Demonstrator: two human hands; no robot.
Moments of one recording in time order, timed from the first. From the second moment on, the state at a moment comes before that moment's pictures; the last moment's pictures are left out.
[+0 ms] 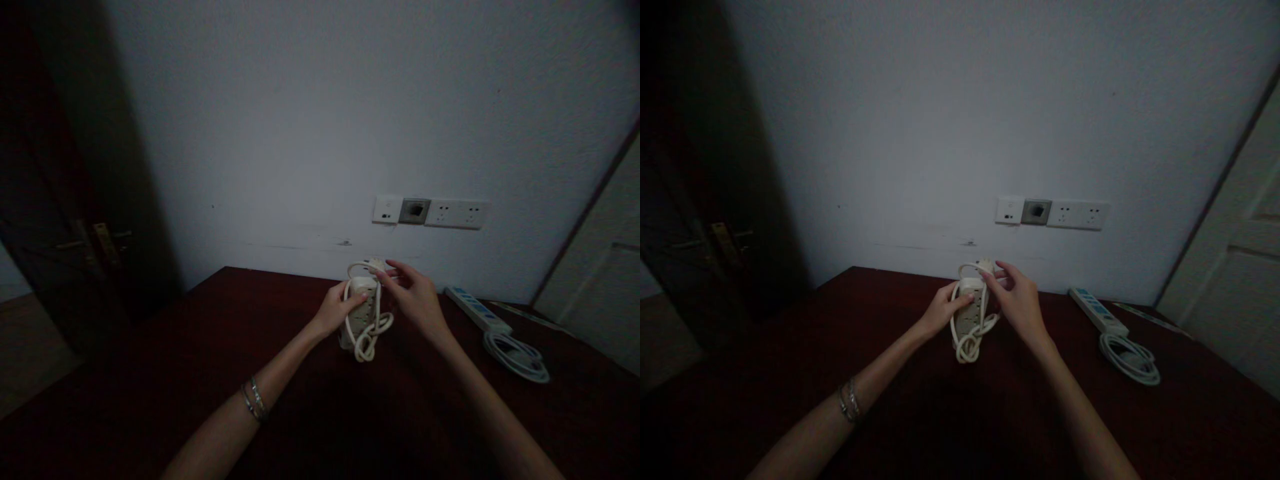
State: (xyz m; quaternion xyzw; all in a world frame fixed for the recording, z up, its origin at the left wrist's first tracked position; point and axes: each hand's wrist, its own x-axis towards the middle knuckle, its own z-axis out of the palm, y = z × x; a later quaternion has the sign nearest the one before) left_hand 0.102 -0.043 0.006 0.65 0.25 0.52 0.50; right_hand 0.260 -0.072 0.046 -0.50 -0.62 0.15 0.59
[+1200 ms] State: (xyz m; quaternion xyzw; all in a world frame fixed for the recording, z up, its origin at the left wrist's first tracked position) left_hand 0.087 -0.019 0.043 0.84 0.29 0.43 0.16; right_hand 0.258 -0.066 0.036 -0.49 -0.67 0.05 0.55
